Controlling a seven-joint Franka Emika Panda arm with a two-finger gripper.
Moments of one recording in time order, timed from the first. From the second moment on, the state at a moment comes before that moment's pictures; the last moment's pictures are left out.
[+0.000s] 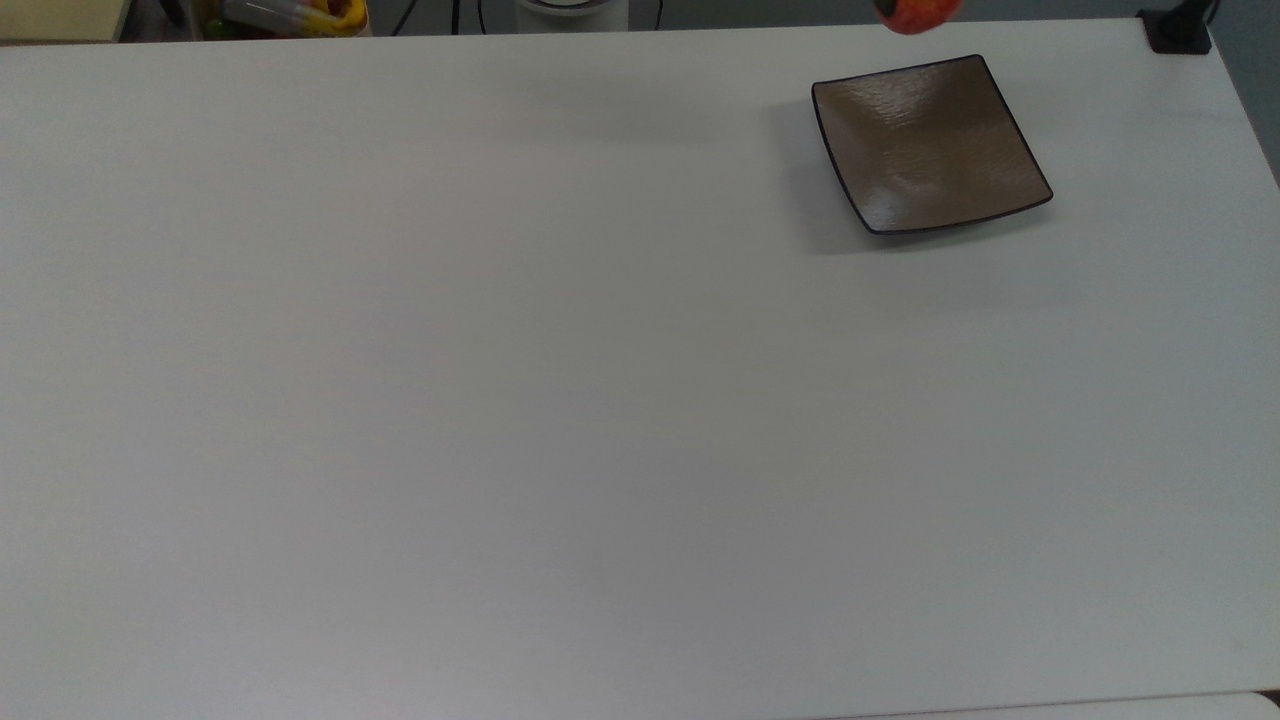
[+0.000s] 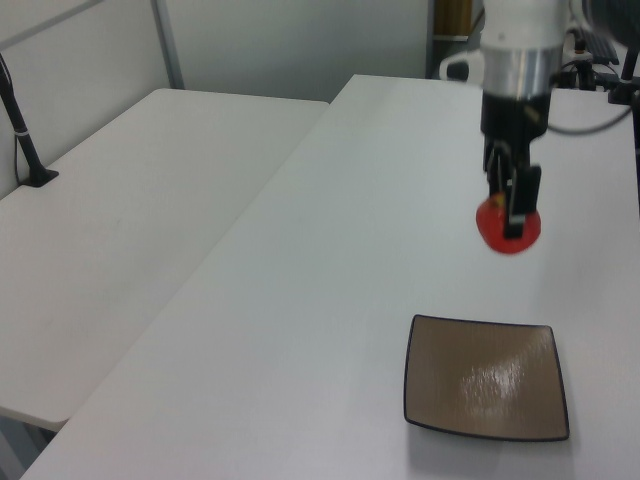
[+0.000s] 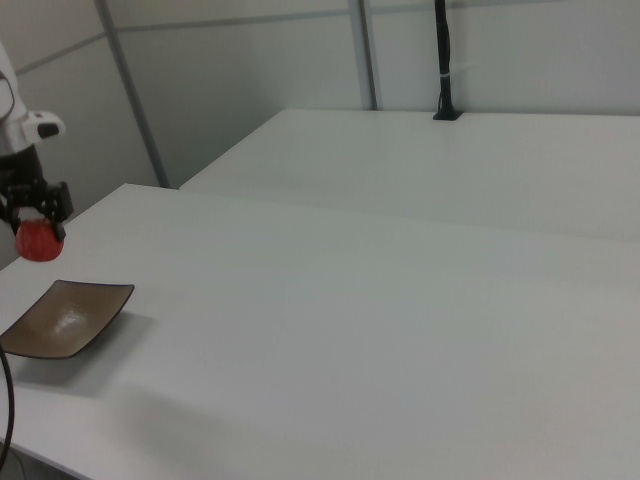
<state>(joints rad) 0.32 0.02 0.37 -1.74 0.09 1.78 0.16</state>
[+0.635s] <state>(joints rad) 0.47 0.22 0.39 -1.87 -0.08 2.14 0.35</state>
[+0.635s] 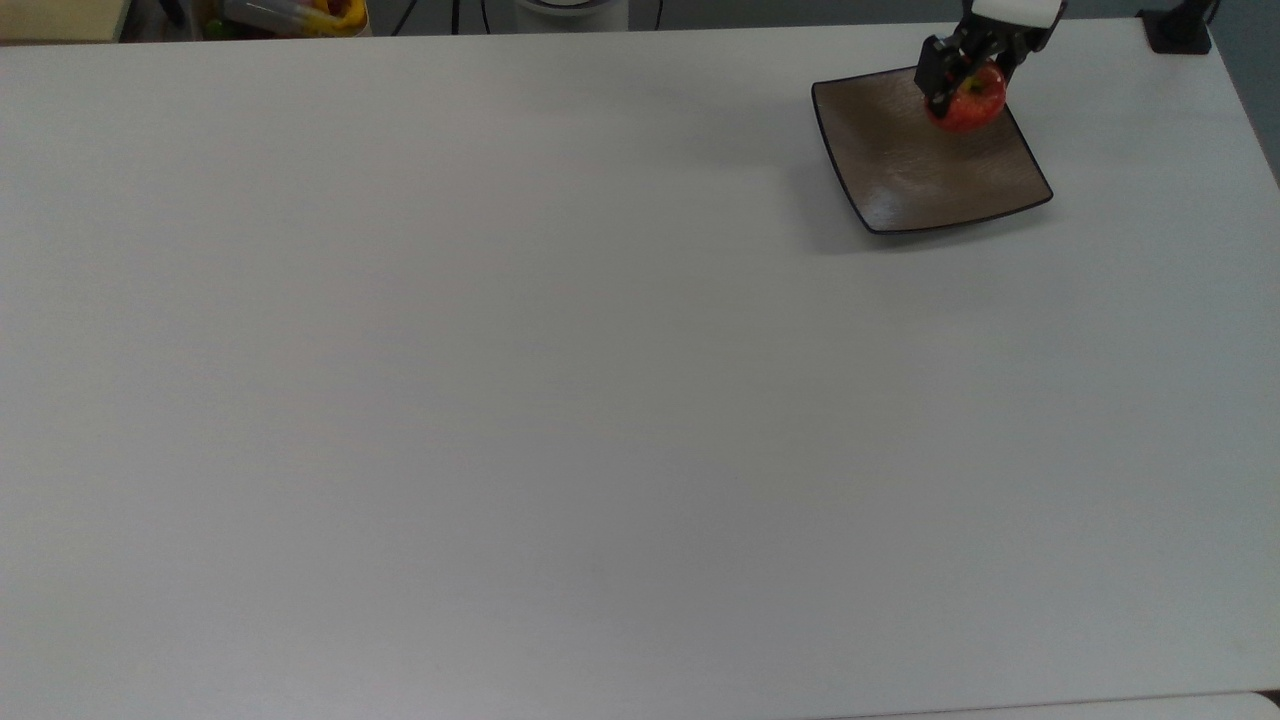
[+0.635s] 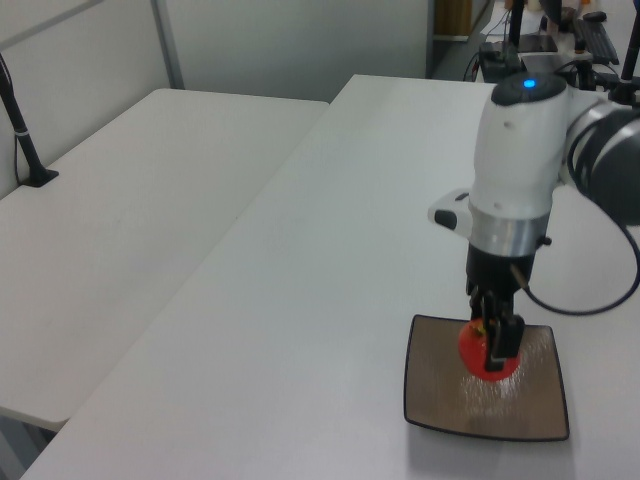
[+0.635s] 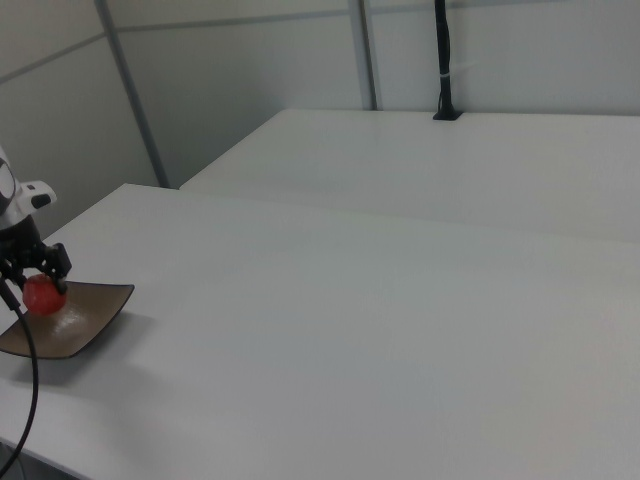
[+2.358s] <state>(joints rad) 0.46 0.17 0.39 -1.85 -0.25 2.12 0.55</state>
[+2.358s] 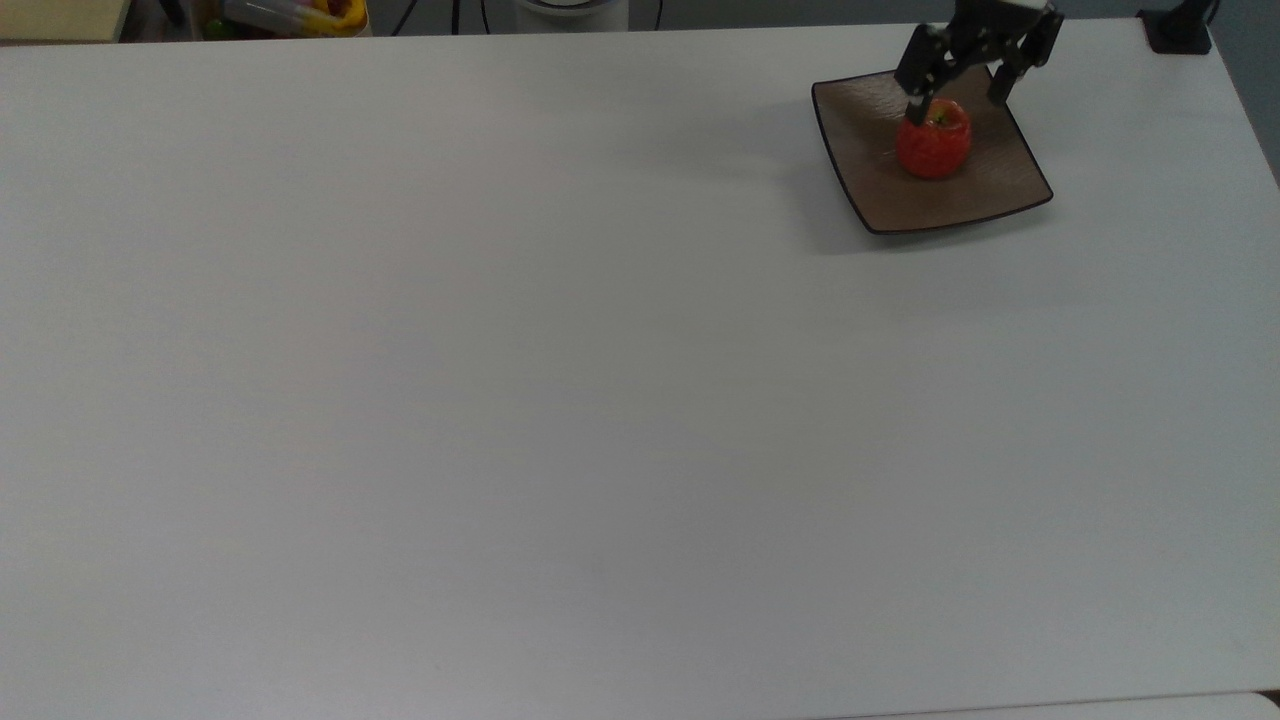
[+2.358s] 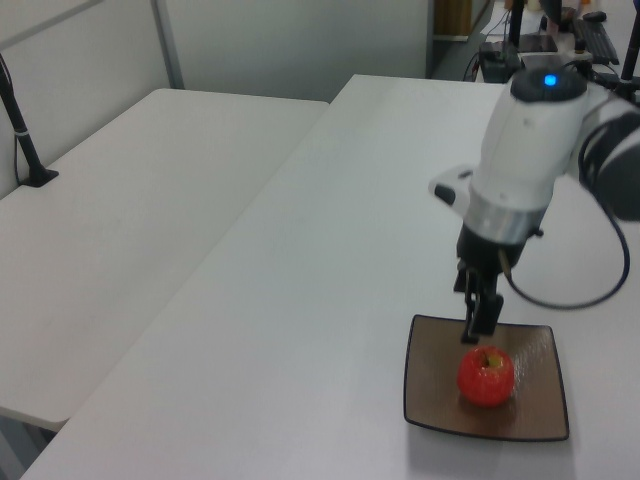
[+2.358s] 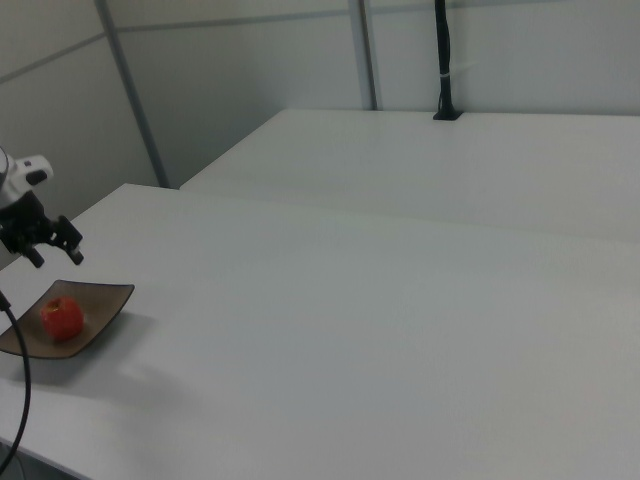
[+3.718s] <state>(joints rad) 0.20 -0.12 -0.03 -1.60 0.10 1.56 0.35</state>
